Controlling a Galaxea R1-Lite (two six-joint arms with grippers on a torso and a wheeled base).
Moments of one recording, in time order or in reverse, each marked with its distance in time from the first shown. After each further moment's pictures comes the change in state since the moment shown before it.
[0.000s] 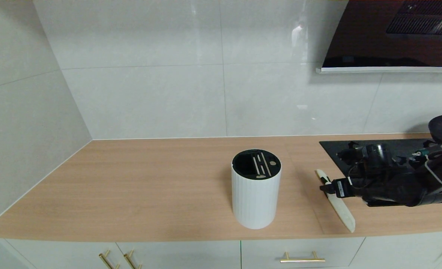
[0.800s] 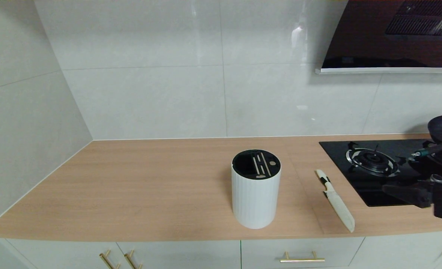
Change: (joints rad) left arm 0.000 0.000 0.000 -0.001 0.000 0.000; right arm -0.038 -0.884 0.273 0.414 0.154 0.064
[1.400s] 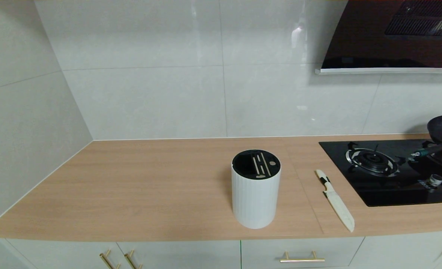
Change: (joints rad) left arm 0.000 0.000 0.000 0.000 0.000 0.000; right arm -0.051 -1.021 0.383 0.089 -0.077 0.019
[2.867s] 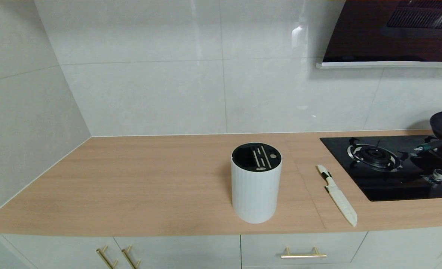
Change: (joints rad) left arm 0.000 0.000 0.000 0.000 0.000 0.000; right arm -0.017 -0.213 0.251 -0.008 -0.108 -0.031
